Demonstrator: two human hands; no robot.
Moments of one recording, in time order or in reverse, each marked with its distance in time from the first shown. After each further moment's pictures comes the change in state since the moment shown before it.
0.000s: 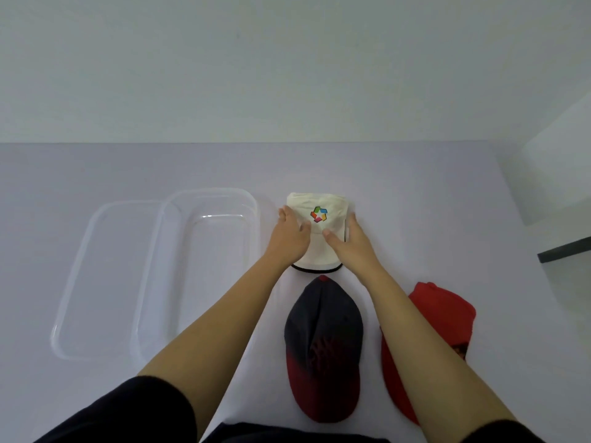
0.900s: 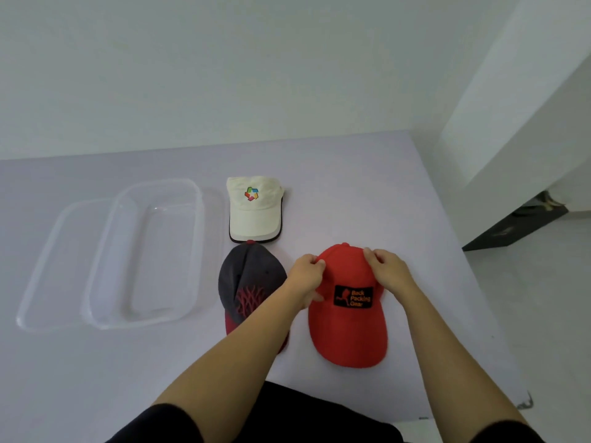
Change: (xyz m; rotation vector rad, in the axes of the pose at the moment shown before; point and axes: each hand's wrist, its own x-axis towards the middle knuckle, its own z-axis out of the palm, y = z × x) left_hand -0.121 0.062 0.160 -0.565 -0.209 -0.307; right_hand -0.099 0.129 -0.166 -0.345 0.110 0.163
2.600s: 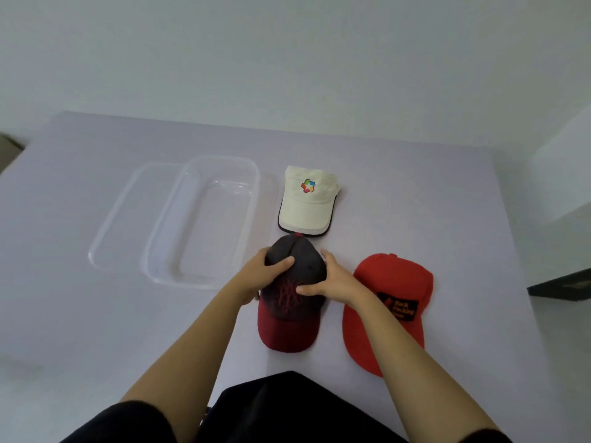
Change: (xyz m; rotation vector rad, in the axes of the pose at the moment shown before) left_hand -0.017 -0.042 -0.154 0.136 0.193 -0.008; right_hand -0.013 -0.097 0.118 0.082 -0.639 -0.129
